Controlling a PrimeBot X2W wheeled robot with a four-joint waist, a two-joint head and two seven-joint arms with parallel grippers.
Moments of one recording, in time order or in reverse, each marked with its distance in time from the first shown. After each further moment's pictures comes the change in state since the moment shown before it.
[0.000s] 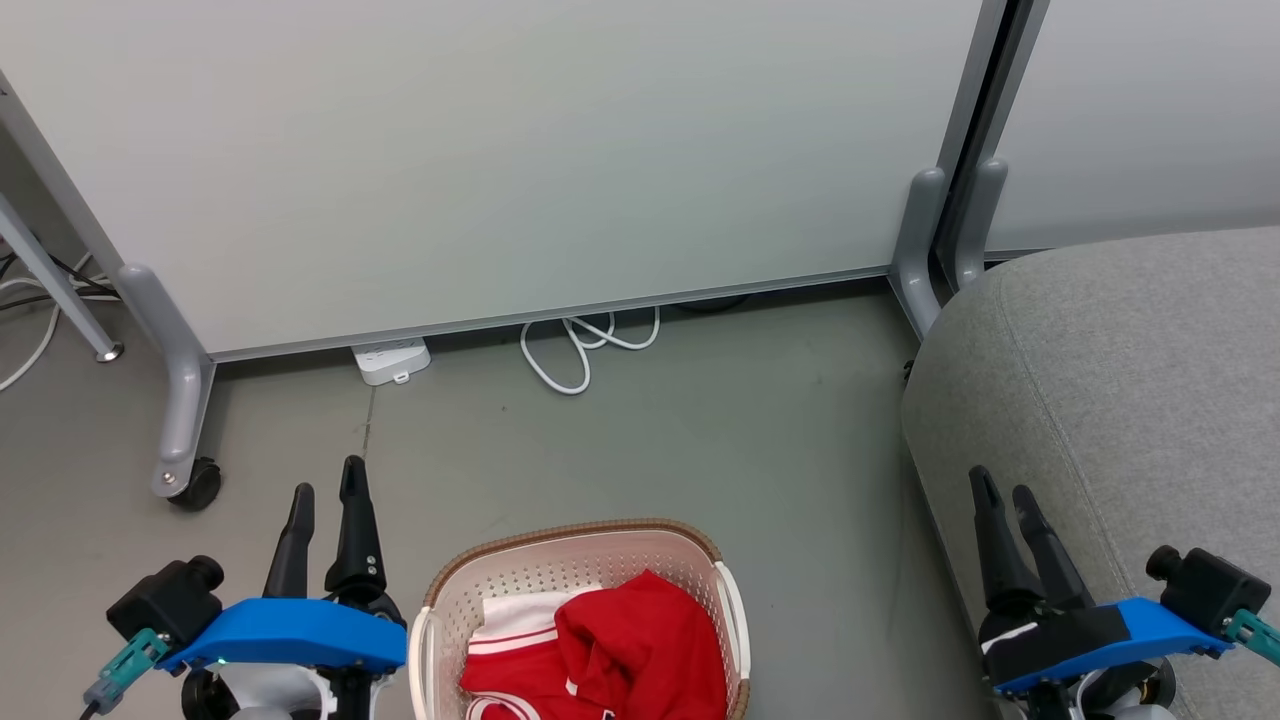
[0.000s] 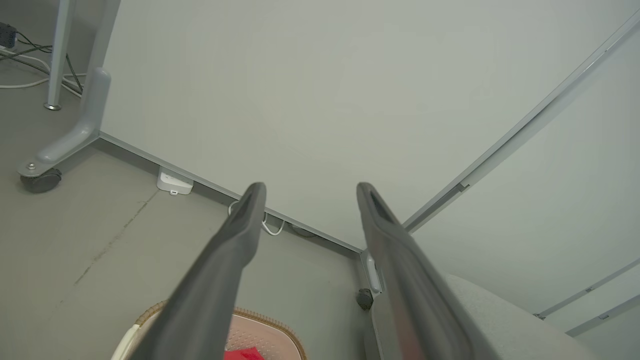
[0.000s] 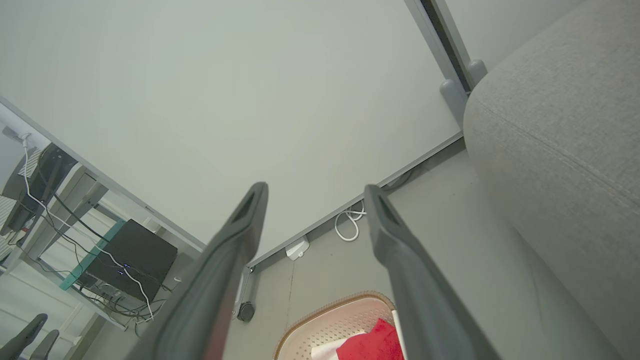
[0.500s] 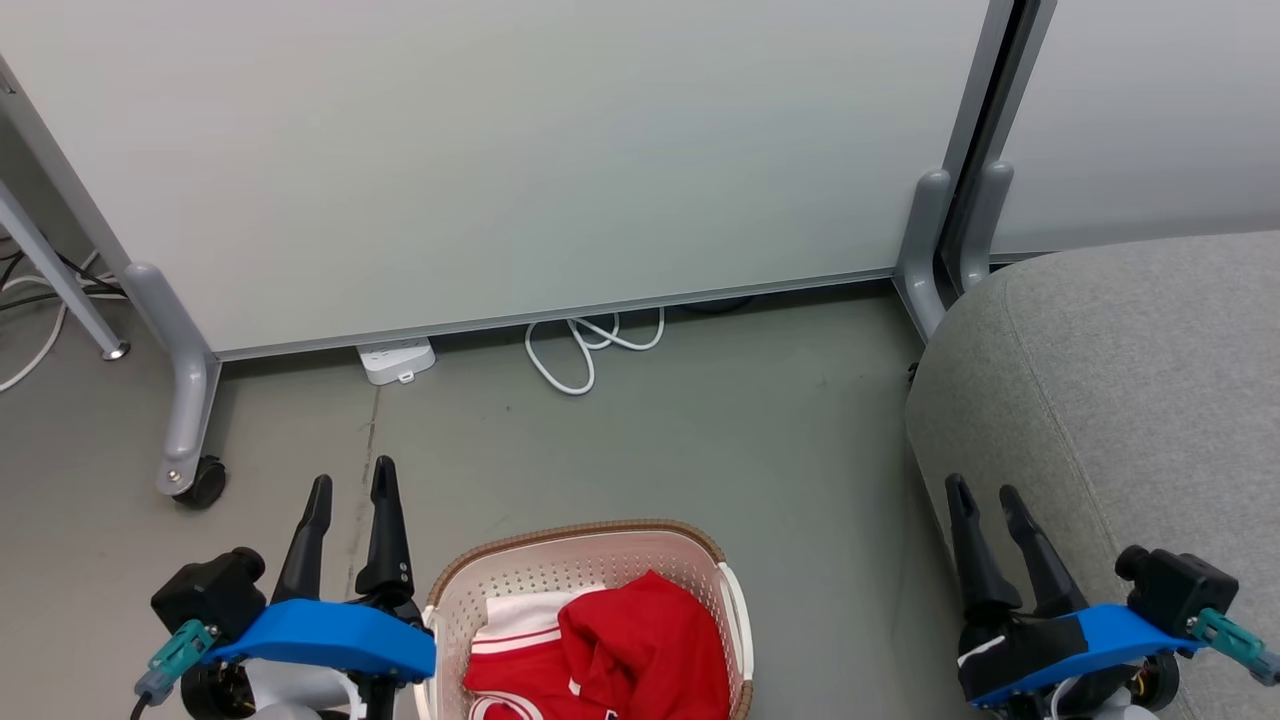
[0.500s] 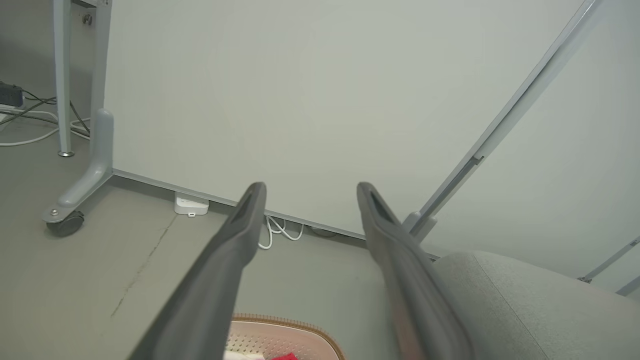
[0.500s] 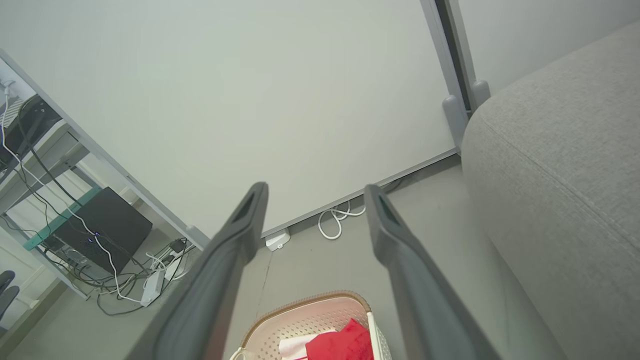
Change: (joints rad) left arm -0.004 0.002 -0.036 0.016 0.190 0.001 -0.041; right arm -0.002 -0.001 0.027 0.018 -0.168 0.000 -0.040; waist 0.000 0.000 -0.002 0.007
